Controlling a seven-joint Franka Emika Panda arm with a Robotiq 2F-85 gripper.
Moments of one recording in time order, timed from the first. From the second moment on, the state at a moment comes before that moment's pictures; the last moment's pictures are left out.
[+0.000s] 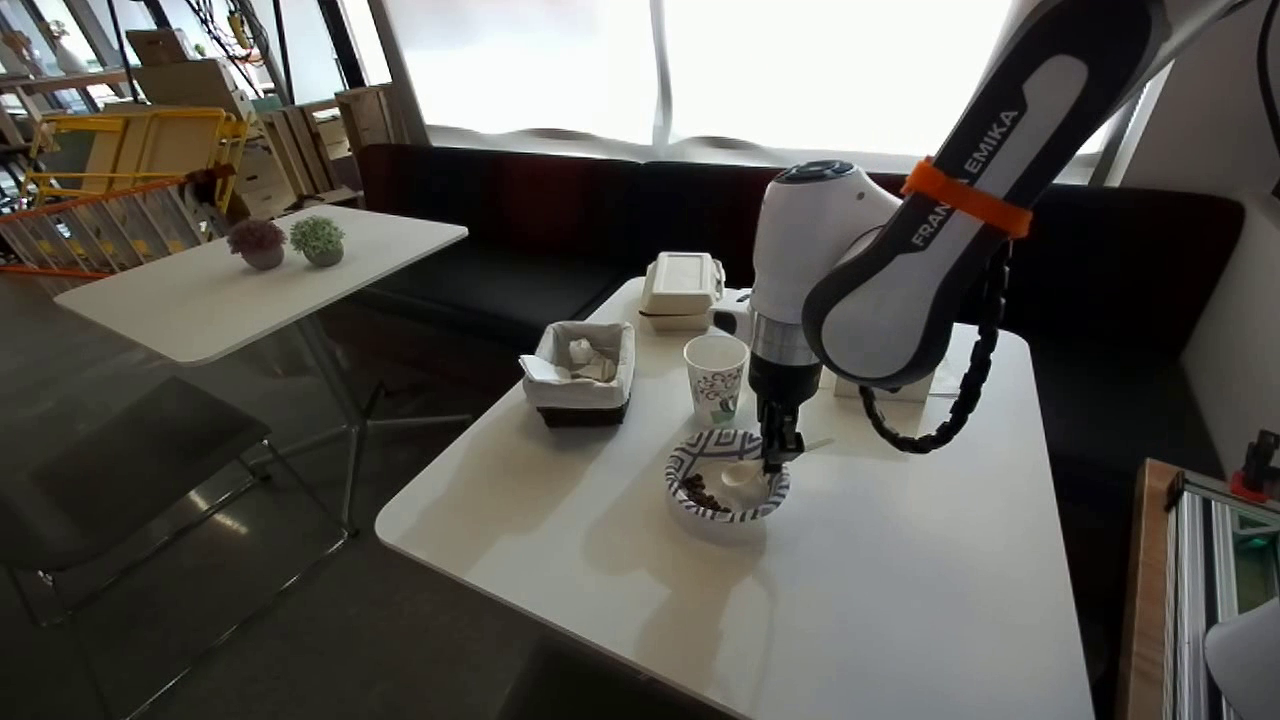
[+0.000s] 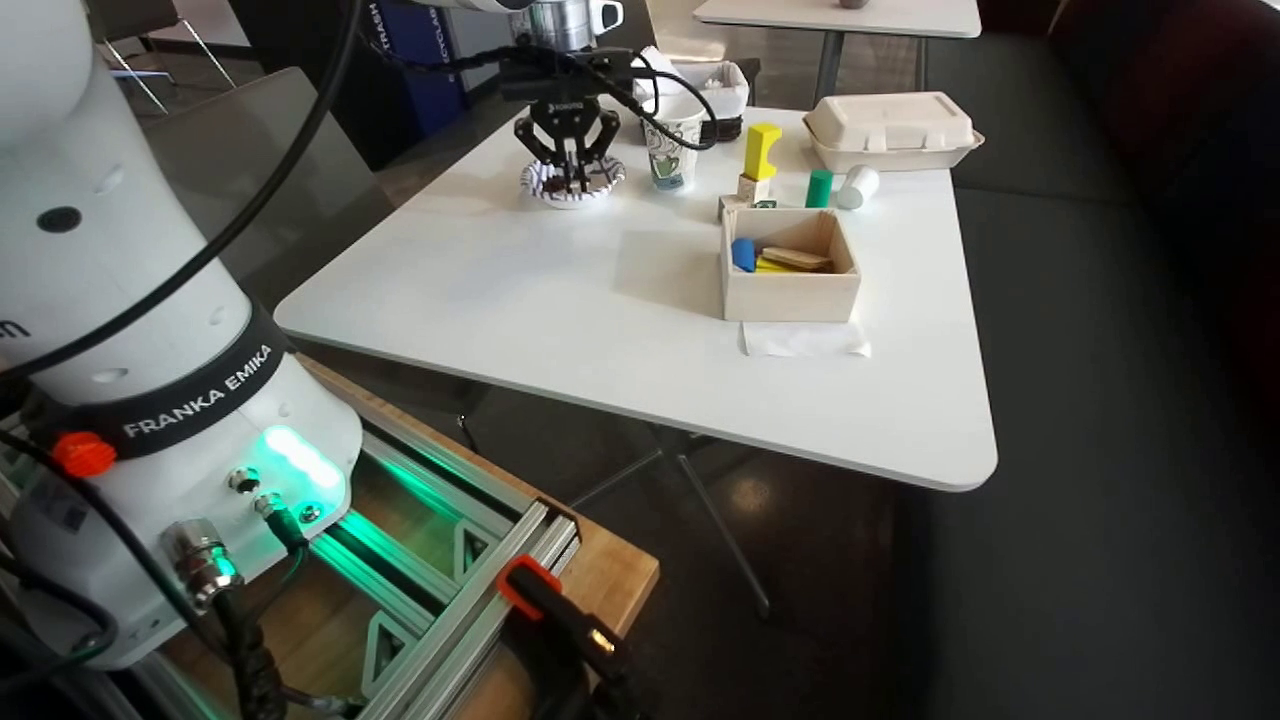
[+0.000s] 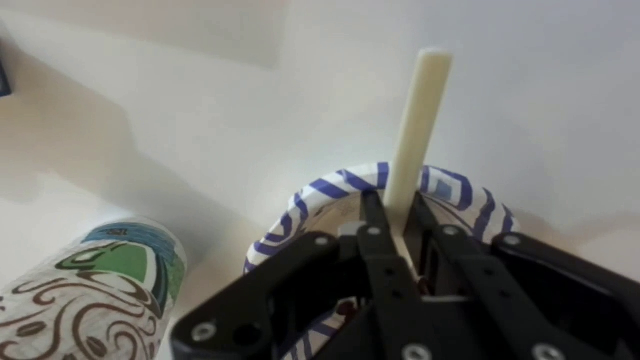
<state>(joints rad) -0.04 0.23 0.11 -2.52 -0.07 2.80 -0.59</state>
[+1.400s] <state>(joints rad) 0.02 0.32 0.10 -2.37 -0.21 2.62 -0.45</state>
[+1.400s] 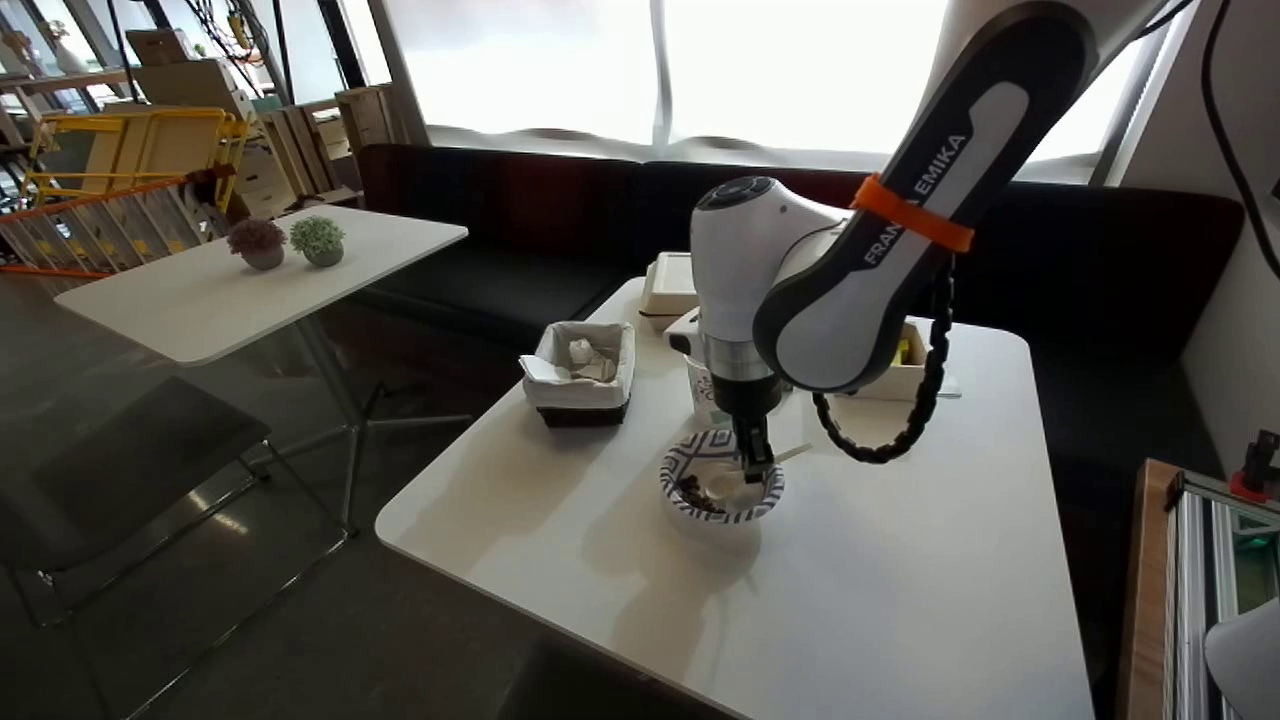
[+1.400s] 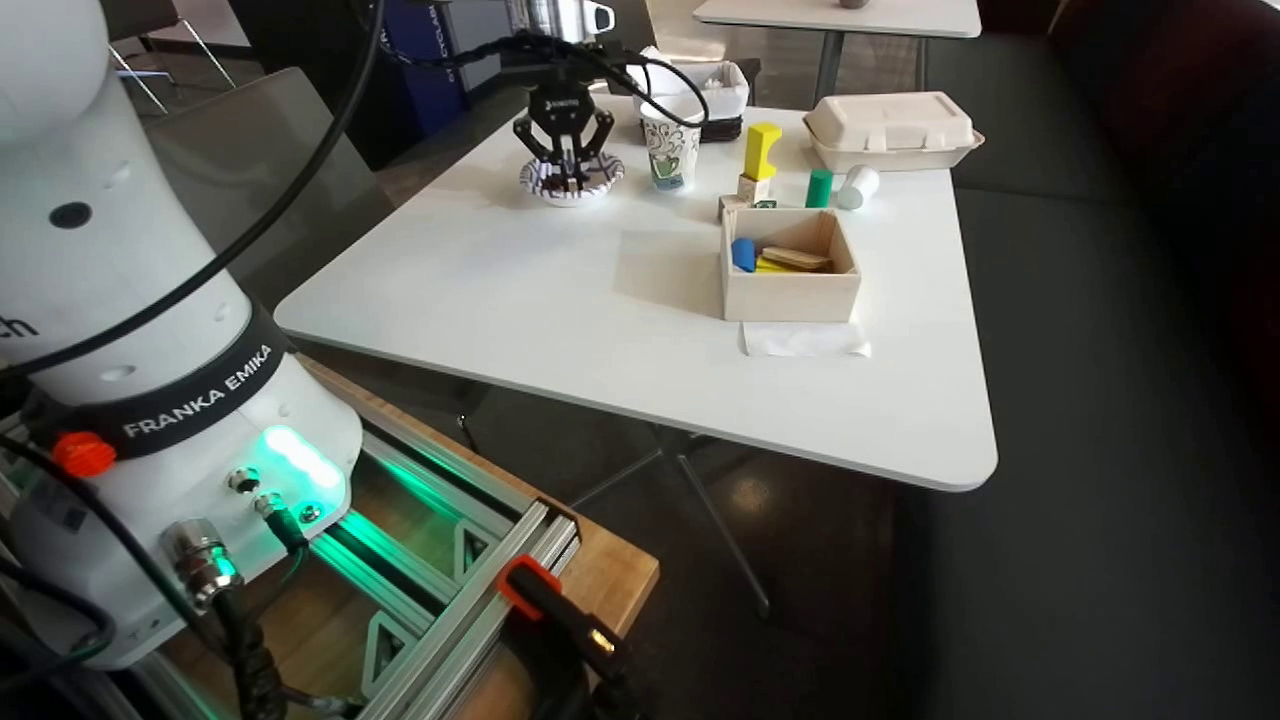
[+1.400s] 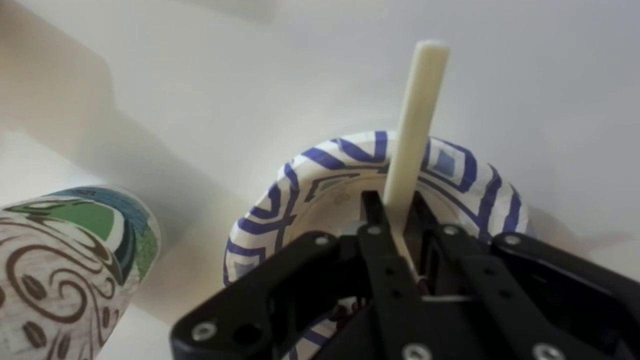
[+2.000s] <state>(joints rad) 0.04 0.33 0.10 -2.35 -0.21 2.62 -0.45</state>
